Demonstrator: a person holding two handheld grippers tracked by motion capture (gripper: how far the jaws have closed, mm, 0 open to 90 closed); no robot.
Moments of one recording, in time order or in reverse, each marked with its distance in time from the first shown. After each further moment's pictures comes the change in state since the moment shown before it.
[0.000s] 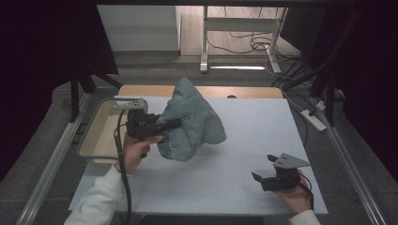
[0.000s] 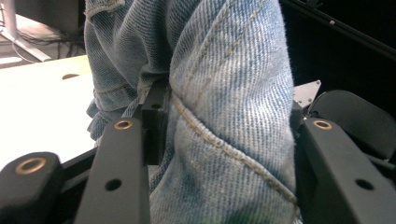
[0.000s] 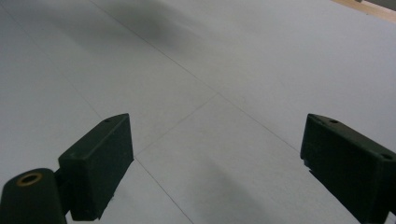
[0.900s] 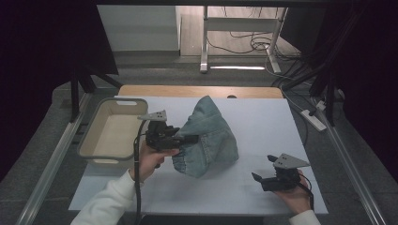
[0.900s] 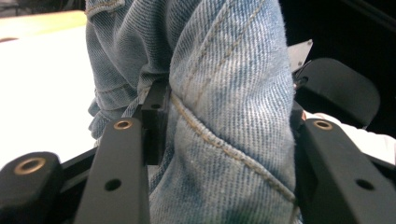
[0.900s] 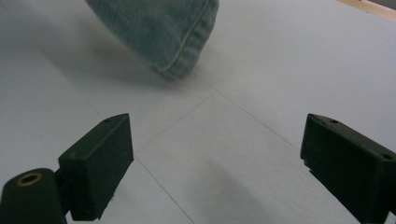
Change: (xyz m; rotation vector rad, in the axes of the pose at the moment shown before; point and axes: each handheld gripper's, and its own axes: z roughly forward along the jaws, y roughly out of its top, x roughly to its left) left arm -0.016 -0.023 0.048 0.134 -0.071 0.010; right arm 0.000 -0.001 0.000 0.004 -0.005 -0.004
